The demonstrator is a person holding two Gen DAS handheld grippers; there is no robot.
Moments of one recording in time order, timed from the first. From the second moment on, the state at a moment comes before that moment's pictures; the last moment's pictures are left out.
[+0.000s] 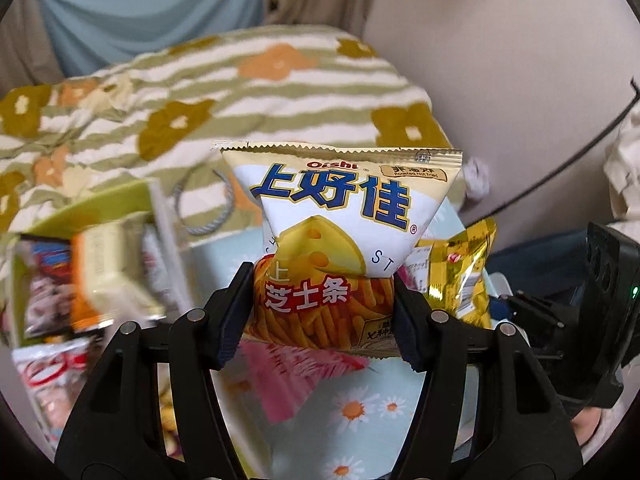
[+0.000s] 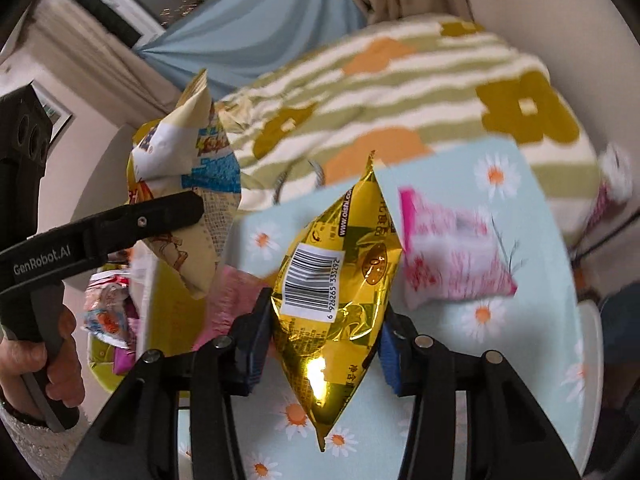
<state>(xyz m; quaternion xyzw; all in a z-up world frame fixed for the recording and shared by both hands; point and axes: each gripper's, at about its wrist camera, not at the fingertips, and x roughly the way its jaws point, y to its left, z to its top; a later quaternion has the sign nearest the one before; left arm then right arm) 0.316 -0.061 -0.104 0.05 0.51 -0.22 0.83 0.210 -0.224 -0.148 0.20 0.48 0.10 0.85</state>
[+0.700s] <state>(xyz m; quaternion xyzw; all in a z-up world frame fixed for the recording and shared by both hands) 0.257 0.115 -0.086 -0.03 0.51 -0.06 0.86 0.249 -0.069 -0.063 0.09 0.42 0.26 0.86</state>
